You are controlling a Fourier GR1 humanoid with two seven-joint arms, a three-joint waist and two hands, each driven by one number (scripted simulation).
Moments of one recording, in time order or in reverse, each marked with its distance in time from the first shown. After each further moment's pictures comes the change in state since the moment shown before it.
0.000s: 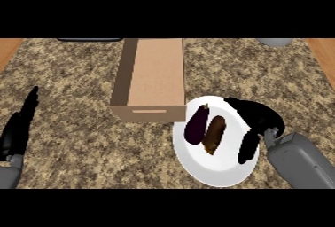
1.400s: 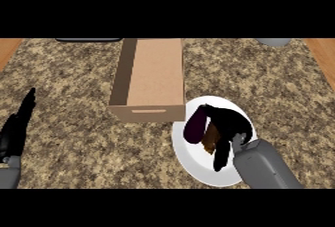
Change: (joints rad) left arm 0.009 -0.098 0.157 0.000 -0.143 -0.116 -0.014; right arm 0.038 0.299 -0.078 0.014 0.240 0.151 0.023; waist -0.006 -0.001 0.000
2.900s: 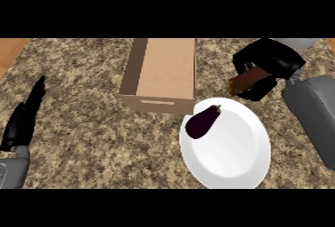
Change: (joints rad) left arm -0.061 -0.049 0.005 -0.067 -0.044 -0.052 0.038; right arm -0.407 -0.337 -0.120 0.389 0.166 -0.324 -1.021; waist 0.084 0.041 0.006
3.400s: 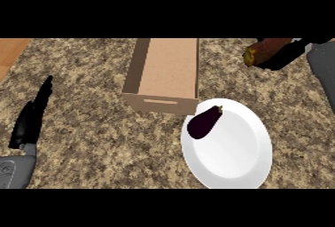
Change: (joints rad) left arm -0.019 -0.020 -0.023 0.021 -0.022 0.007 -0.005; right arm -0.231 -0.045 -0.157 0.280 -0.116 -0.101 -0.464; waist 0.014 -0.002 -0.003
